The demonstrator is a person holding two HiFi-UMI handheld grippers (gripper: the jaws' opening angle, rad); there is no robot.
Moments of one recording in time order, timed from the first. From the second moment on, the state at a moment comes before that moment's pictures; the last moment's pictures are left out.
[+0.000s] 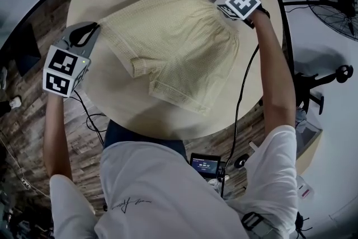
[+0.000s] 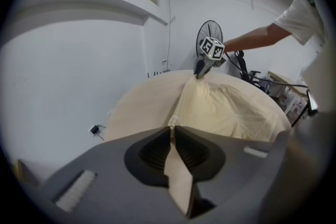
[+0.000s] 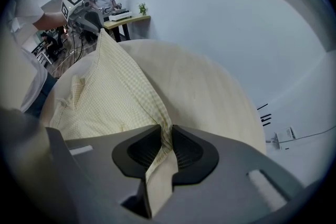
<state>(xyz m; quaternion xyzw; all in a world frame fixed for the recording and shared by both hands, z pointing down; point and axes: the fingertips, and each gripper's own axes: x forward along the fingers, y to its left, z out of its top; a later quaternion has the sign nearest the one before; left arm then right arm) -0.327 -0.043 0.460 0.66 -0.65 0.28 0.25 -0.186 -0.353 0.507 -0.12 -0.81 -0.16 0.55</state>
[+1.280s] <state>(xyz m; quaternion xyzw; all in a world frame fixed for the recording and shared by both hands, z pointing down) -0.124 -0.016 0.407 0.76 -0.57 0.24 0.20 -0.140 -0.340 0.476 -0.06 -0.82 -0.19 0.54</state>
